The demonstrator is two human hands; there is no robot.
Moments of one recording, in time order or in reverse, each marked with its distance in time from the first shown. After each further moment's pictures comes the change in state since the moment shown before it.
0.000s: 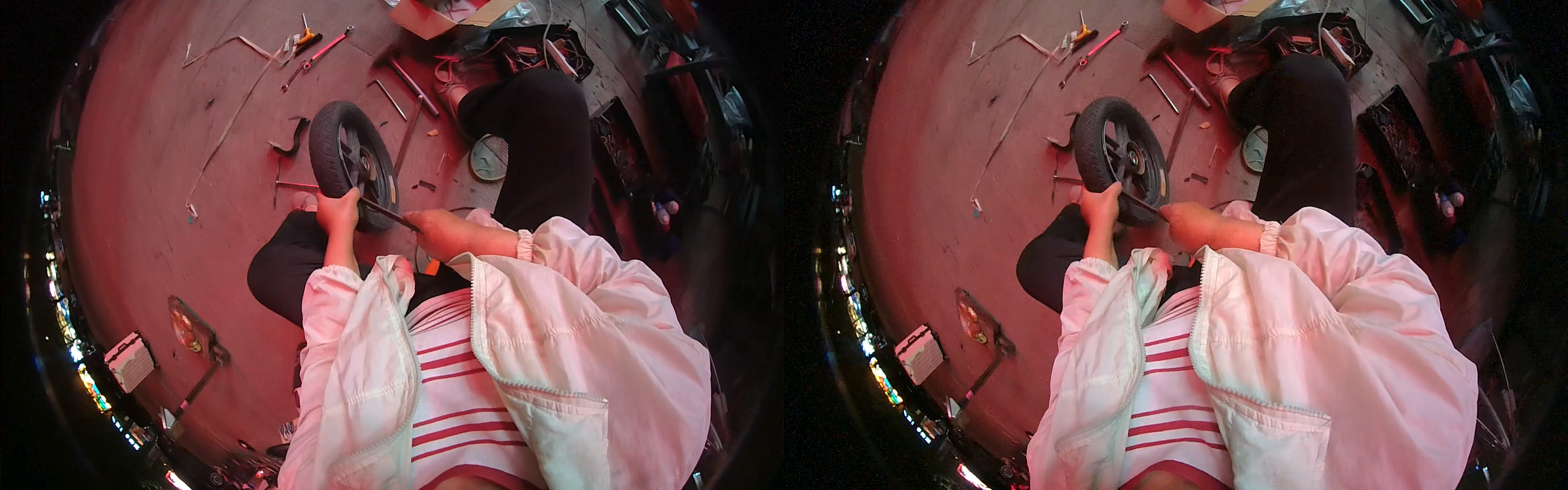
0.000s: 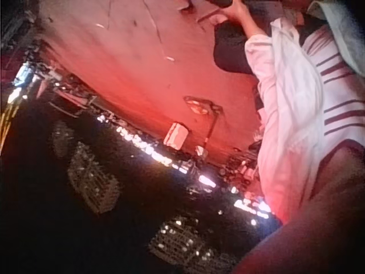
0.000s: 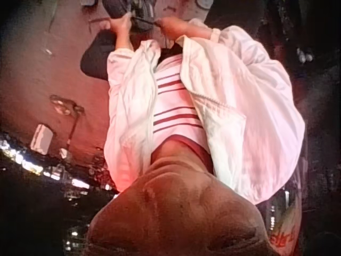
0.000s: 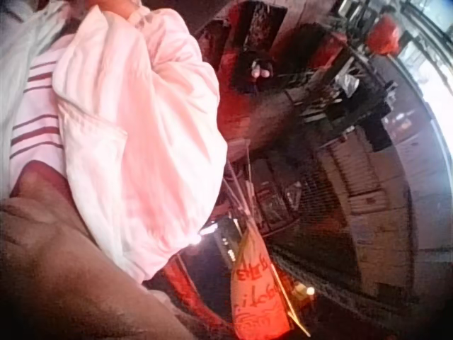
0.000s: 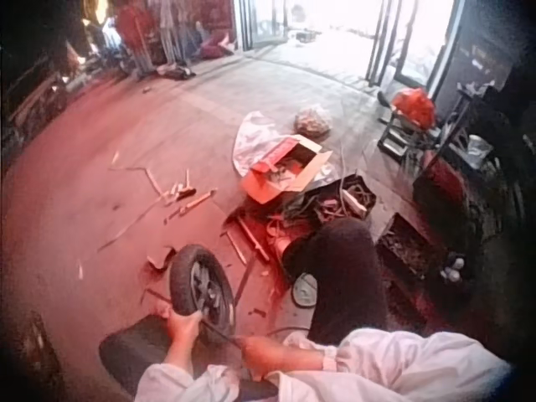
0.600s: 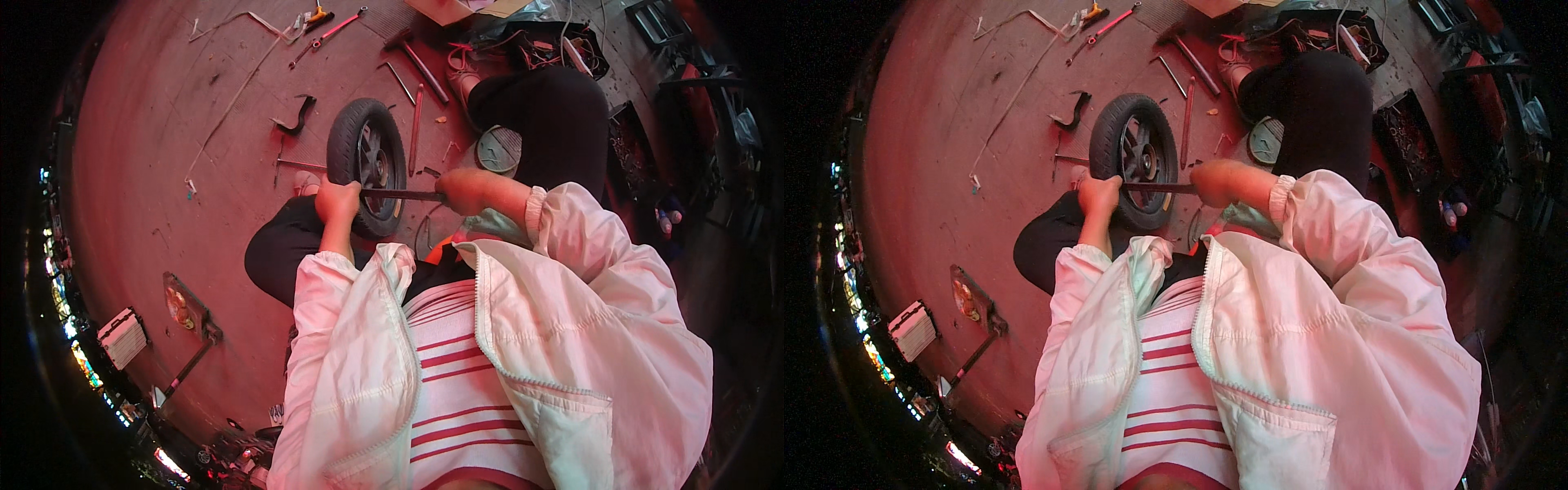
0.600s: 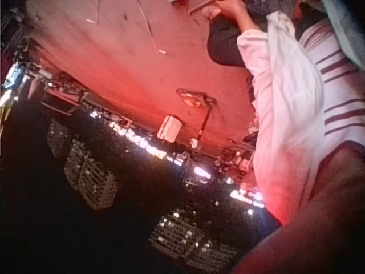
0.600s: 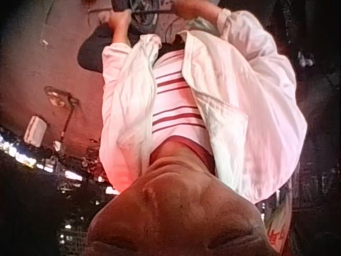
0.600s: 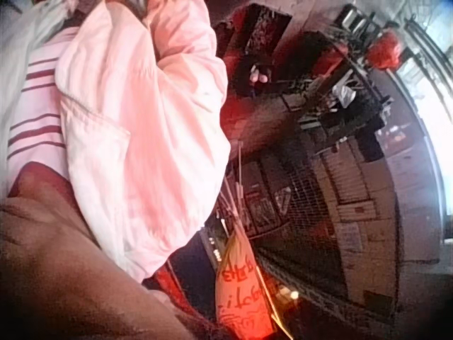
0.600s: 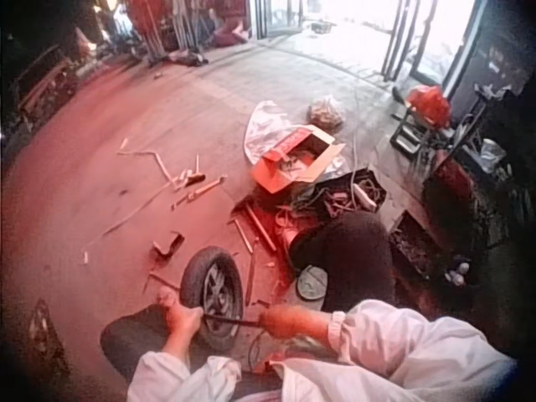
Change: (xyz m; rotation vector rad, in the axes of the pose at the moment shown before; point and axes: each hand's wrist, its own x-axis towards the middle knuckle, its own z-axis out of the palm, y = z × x) left_hand -0.006 0.000 -0.018 0.314 -0.051 -0.022; right_hand 0.032 0.019 -0.060 -0.644 -0.413 0.062
